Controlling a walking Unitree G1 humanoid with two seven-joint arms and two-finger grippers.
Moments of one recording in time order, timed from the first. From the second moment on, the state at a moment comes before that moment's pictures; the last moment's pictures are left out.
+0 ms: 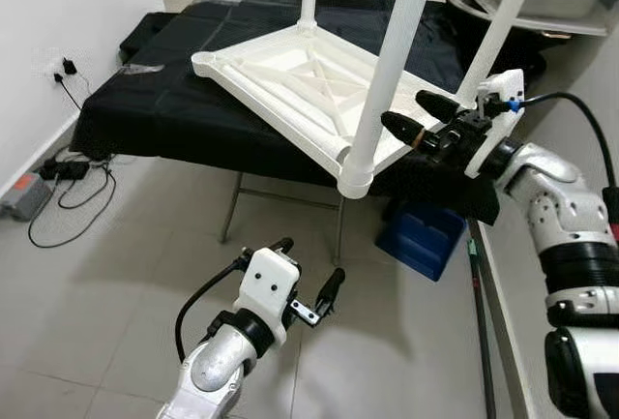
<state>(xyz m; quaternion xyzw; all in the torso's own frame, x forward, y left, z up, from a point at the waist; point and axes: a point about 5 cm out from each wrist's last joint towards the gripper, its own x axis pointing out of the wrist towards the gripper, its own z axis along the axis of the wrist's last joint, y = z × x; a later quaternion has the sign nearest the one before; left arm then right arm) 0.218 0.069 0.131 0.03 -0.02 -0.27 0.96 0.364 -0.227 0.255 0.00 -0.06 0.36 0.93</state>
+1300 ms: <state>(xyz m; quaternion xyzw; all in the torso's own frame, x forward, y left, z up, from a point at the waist) 0.189 0.058 0.159 0.01 -0.04 -0.31 0.95 0.395 -0.164 0.303 0.06 -0.14 0.48 0.87</state>
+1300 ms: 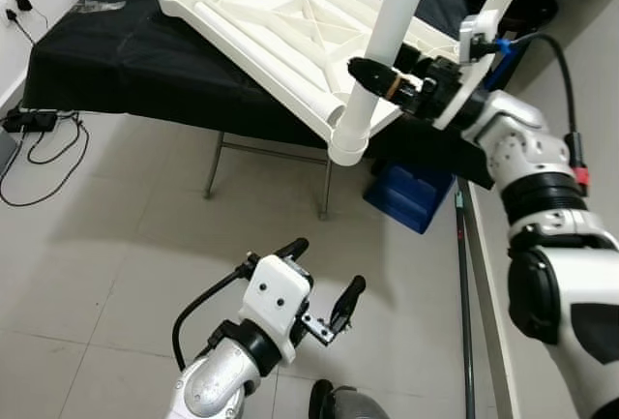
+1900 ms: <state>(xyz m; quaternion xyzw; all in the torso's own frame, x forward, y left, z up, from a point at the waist) 0.185 0.059 0.163 0.01 -0.03 -0.31 0.95 0.401 -0.150 0.305 0.06 -0.14 0.46 0.88</state>
